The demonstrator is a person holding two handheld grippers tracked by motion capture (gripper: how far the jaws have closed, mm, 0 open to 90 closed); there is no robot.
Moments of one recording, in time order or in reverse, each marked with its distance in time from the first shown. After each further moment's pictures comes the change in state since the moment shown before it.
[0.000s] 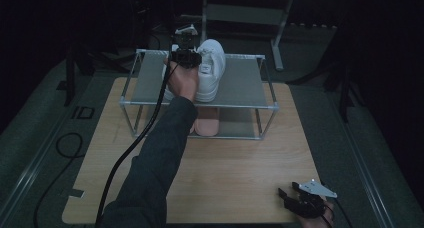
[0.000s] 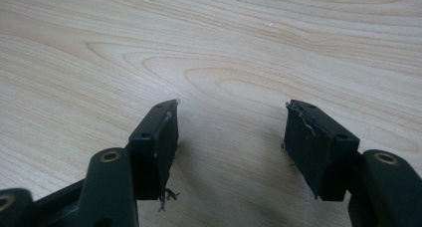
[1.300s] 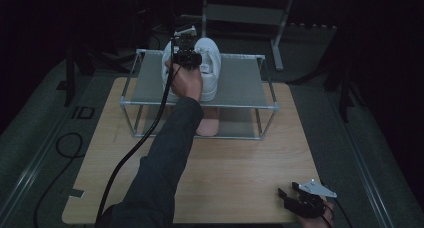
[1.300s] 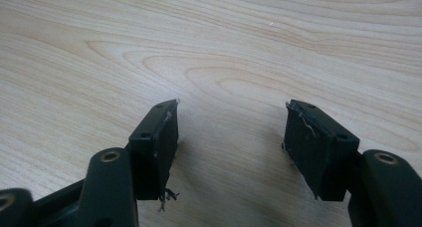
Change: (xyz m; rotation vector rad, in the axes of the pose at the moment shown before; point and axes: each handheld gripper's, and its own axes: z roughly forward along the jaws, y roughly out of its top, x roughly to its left) left arm -0.006 -0.003 0.005 -0.011 0.077 -0.063; right arm 0.001 0.000 0.000 0.006 -0.002 -0.003
